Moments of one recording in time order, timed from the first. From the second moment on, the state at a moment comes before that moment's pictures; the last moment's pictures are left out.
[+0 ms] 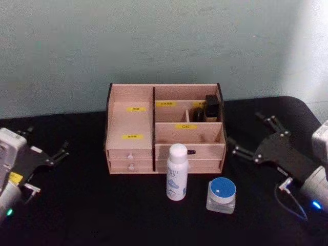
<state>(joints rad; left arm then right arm) -0.20 0.60 0.45 -1.41 -0.25 -0.12 0.03 0.04 0.69 -0.34 -1.60 0.37 -0.31 0.23</state>
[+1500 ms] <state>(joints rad) -0.20 0.60 0.45 -1.41 -0.25 -0.12 0.03 0.18 0.57 -0.45 -1.47 0.42 -0.10 0.60</state>
